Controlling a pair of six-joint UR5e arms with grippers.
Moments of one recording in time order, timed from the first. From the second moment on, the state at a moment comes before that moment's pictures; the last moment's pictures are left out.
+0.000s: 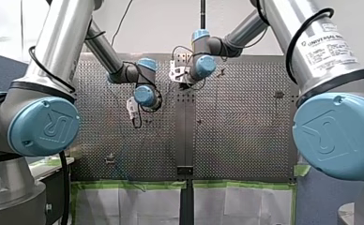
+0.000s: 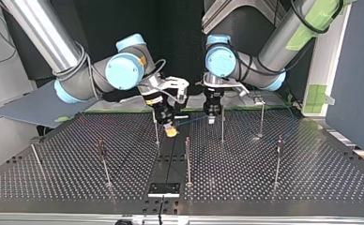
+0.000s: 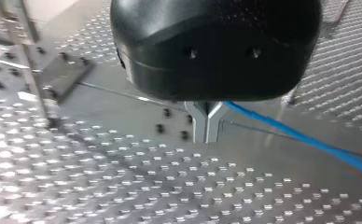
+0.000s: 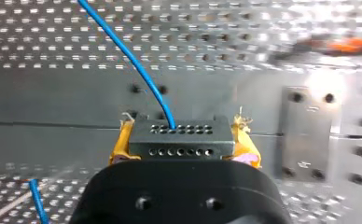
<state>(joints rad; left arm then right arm) -0.34 -1.88 -1.82 -2.64 -1.86 -1.84 2.30 -1.09 1.26 -0.04 1.55 1.62</state>
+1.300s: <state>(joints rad) -0.32 -1.75 -1.75 -2.60 -1.79 -1.85 2.27 -1.21 1.25 -0.04 1.52 1.65</state>
